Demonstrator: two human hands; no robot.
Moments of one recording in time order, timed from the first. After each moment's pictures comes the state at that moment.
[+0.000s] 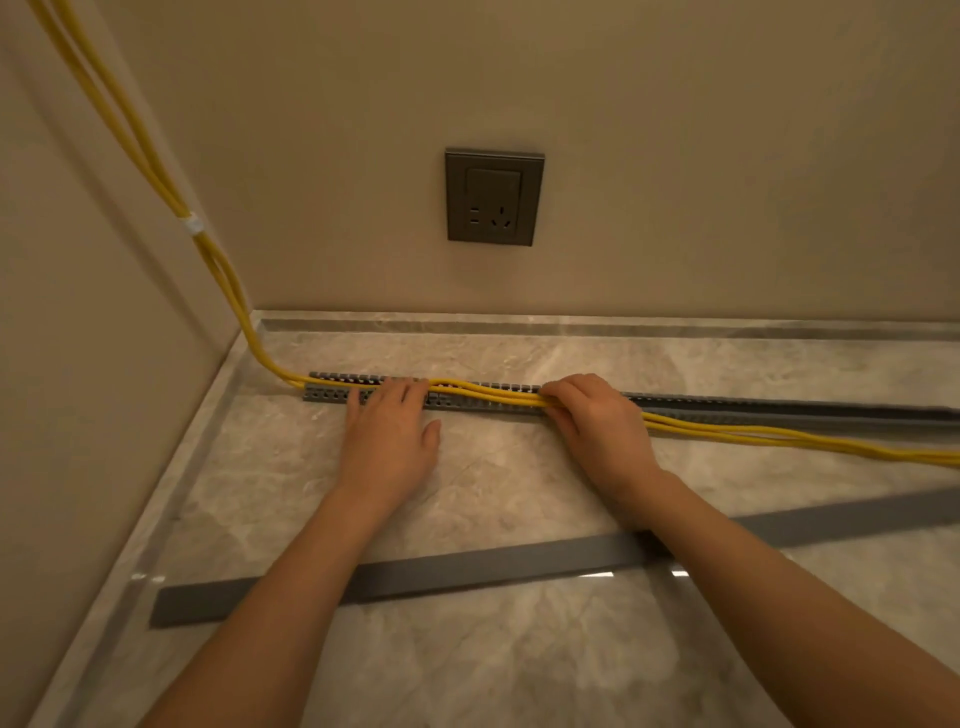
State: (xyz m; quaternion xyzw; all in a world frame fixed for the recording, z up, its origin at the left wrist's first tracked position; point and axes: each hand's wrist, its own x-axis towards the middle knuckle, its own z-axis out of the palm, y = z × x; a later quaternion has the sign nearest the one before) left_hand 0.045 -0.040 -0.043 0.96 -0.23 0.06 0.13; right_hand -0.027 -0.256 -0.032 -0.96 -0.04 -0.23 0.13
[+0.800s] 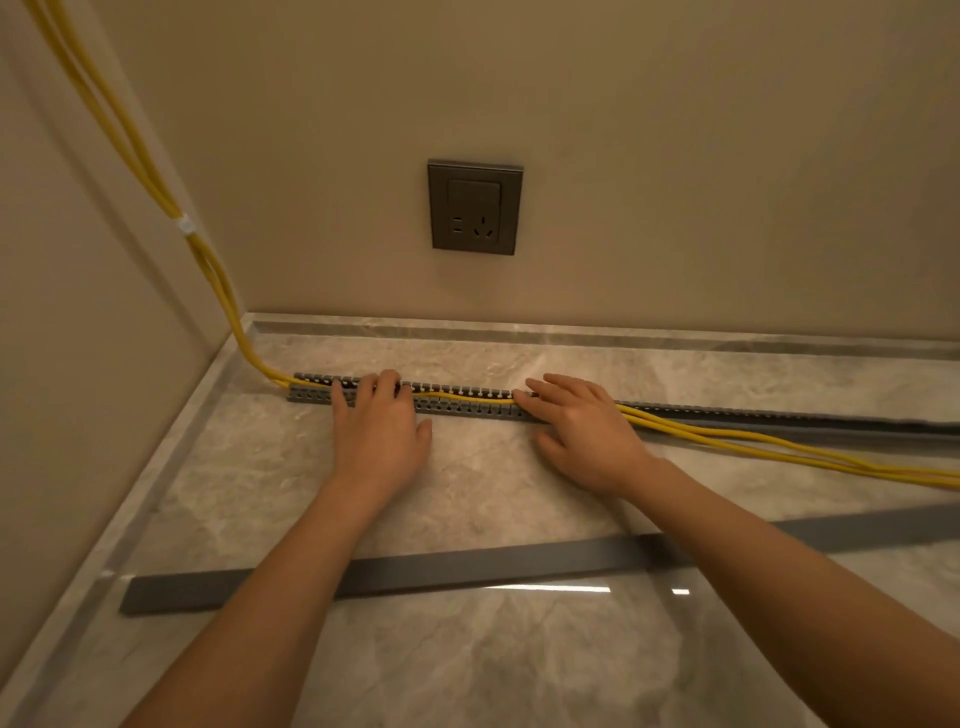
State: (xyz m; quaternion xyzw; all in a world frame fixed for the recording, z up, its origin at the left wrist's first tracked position) left_hand 0.039 -0.061 -0.031 0.98 -0.18 0.05 0.05; right_hand -0.020 -0.288 -0.041 -0.99 -0.09 -0.08 0.07
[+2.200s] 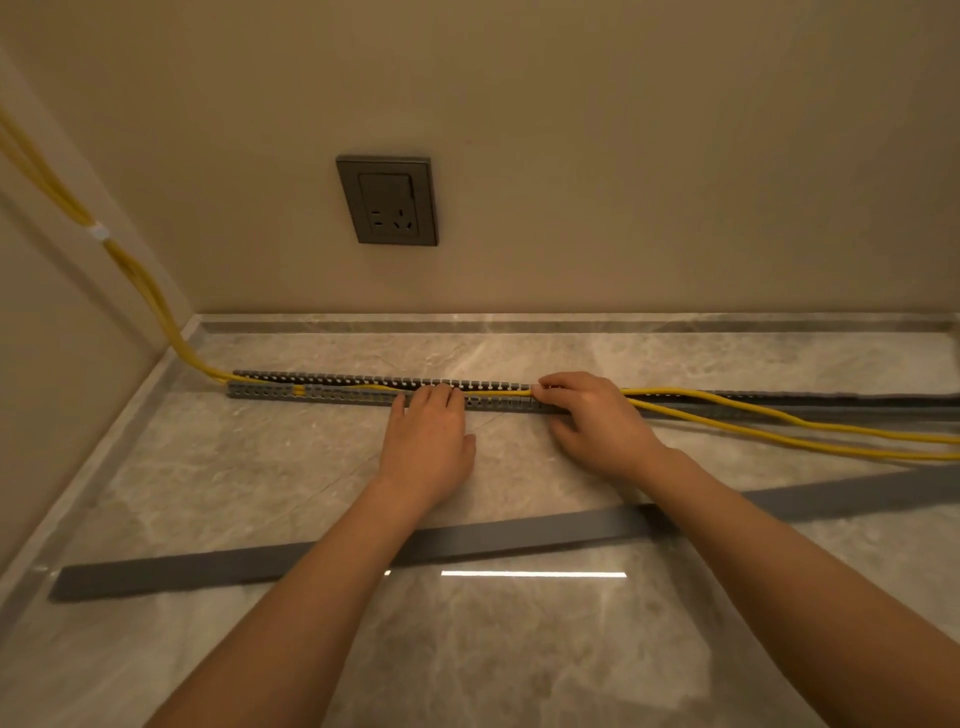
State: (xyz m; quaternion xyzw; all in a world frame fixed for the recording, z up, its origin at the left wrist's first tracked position) left_hand -0.014 -0.165 -0.028 0.96 -0.26 0.01 0.05; right_hand -0.057 -0.365 -0.035 -0.98 -0.06 -0.09 0.16
